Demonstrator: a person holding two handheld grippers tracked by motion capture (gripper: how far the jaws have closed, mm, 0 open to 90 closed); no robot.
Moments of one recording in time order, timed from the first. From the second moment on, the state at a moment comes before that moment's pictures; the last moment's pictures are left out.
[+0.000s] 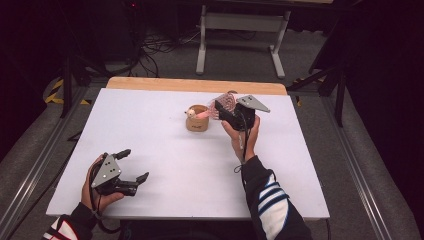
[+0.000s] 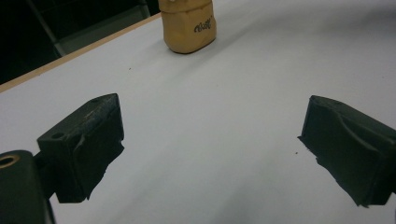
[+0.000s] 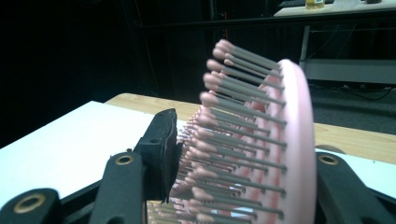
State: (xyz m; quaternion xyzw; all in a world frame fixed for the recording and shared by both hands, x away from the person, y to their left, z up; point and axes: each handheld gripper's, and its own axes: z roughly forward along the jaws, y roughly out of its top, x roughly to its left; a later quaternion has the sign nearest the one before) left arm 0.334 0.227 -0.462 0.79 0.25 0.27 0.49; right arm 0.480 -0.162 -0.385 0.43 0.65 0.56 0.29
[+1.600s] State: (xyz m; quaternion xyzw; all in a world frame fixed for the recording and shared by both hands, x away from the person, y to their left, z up) left arm 0.334 0.226 -0.463 0.79 0.25 0.26 0.49; right arm 0.482 -0.166 -0.397 0.44 0.67 0.53 0.27
